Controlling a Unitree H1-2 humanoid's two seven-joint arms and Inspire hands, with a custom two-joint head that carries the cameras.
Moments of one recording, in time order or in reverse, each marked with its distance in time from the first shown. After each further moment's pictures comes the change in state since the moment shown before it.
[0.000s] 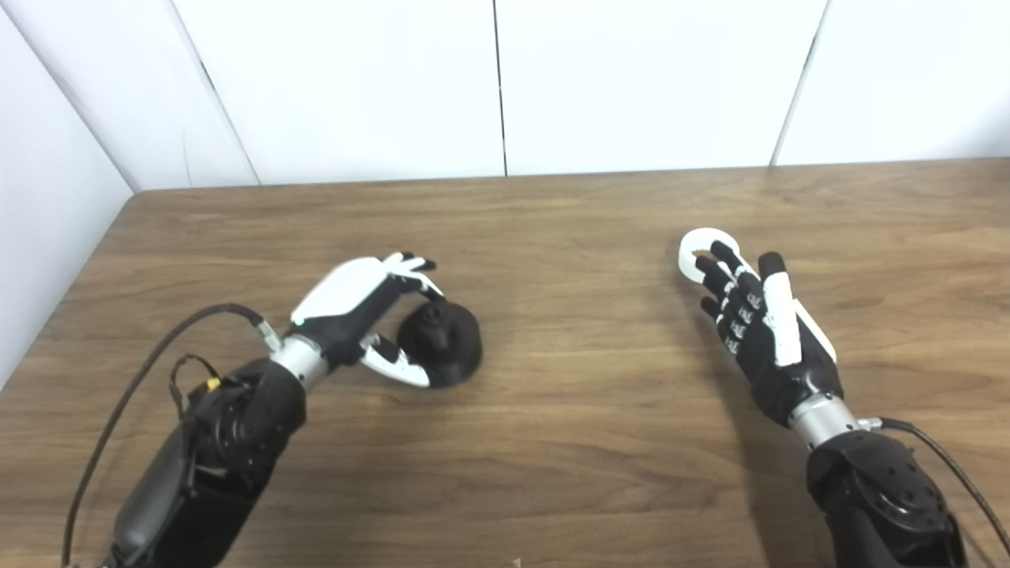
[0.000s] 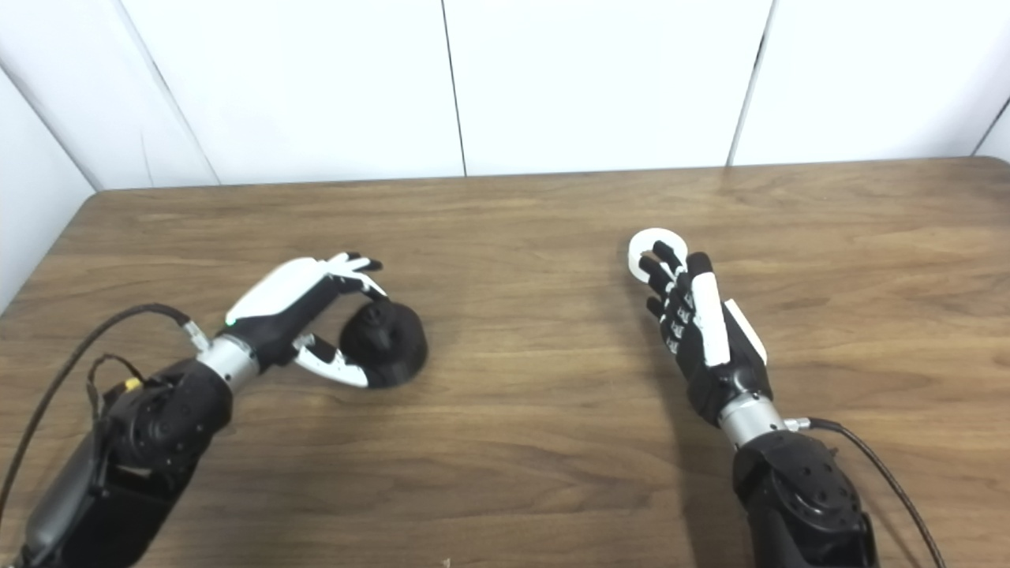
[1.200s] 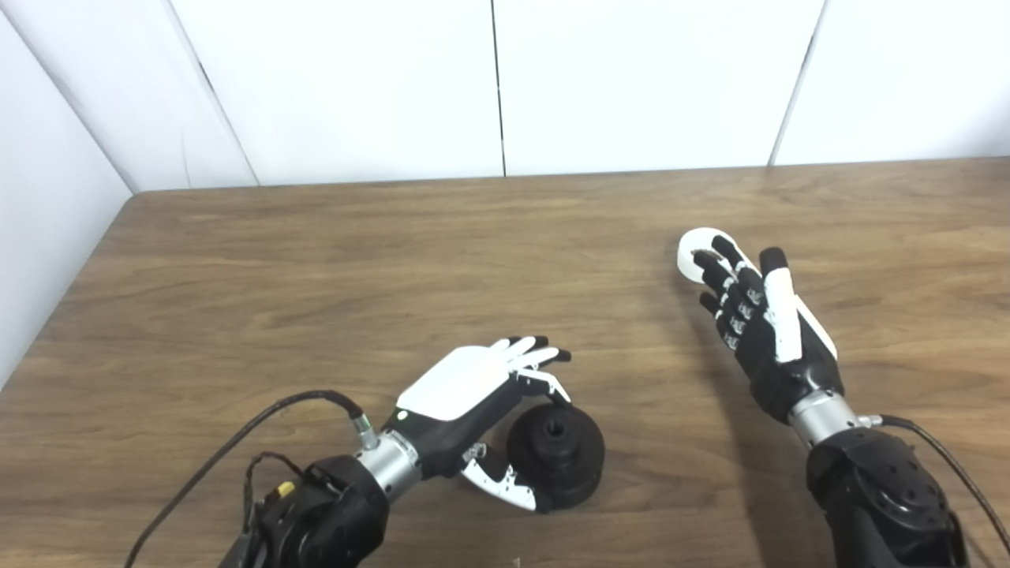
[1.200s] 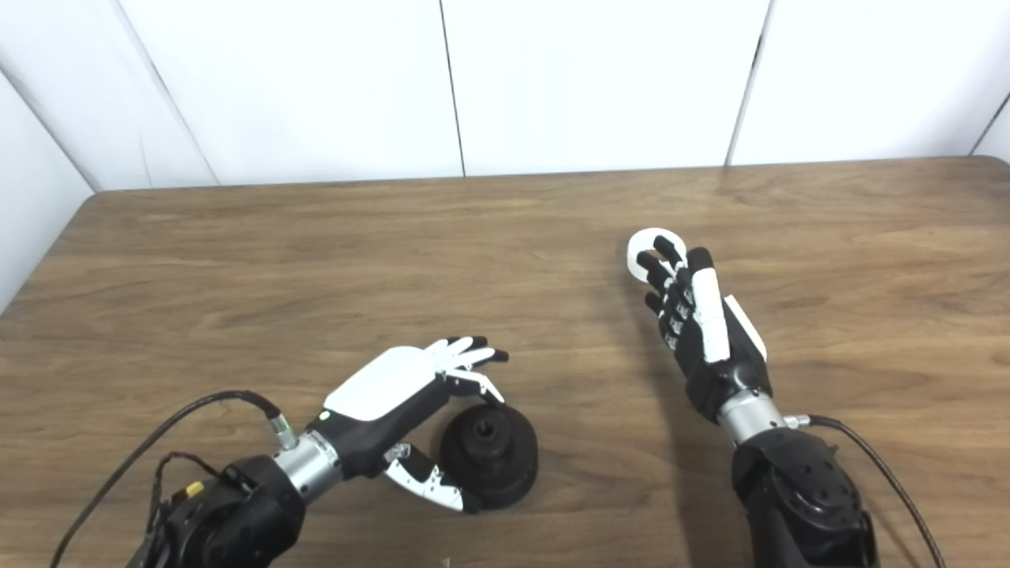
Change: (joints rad) left arm 0.160 -0.148 -0.151 -0.265 0.158 -0.048 -0.133; right arm -0.002 0.003 -0.009 -0.022 0.000 0.024 0.000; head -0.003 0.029
